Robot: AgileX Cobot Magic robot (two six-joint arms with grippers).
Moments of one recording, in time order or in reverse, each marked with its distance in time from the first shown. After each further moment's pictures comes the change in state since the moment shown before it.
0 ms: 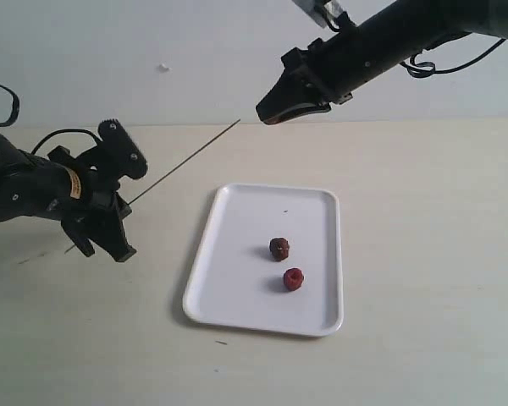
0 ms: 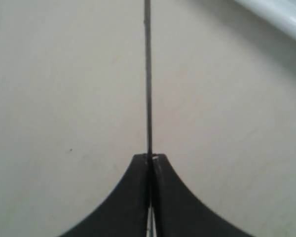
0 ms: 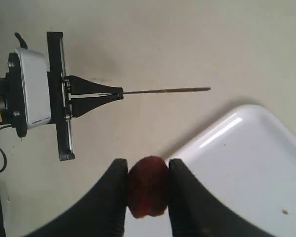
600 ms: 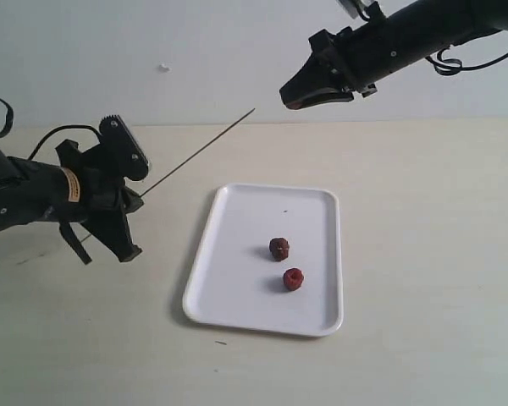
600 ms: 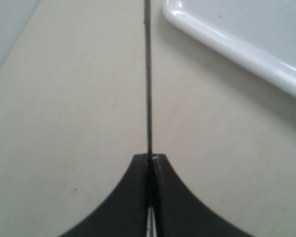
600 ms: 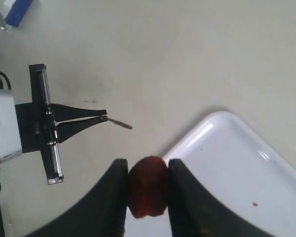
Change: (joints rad) left arm 0.000 -0.025 0.060 0.053 -0.165 0.008; right arm -0.073 0.000 0.000 0.045 0.000 0.018
